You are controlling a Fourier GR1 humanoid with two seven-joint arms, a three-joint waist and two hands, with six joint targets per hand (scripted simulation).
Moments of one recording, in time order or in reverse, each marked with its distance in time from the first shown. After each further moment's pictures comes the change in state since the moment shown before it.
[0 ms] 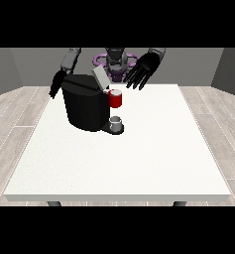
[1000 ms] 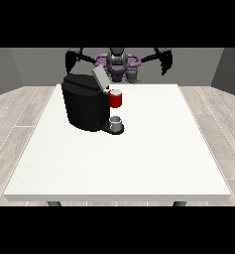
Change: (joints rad) left arm 0.535 -0.367 0.315 0.008 0.474 -0.052 -0.079; right arm 0.211 0.017 0.005 -0.056 -0.074 0.092 -0.037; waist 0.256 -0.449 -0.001
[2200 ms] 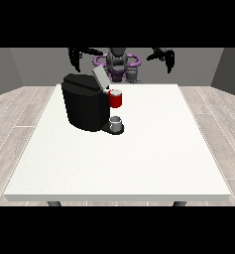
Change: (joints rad) left arm 0.225 -0.036 -0.219 -0.435 0.249 0.009 0.190; right arm -0.314 -0.105 -0.108 0.089 -0.130 0.103 0.158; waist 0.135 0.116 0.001
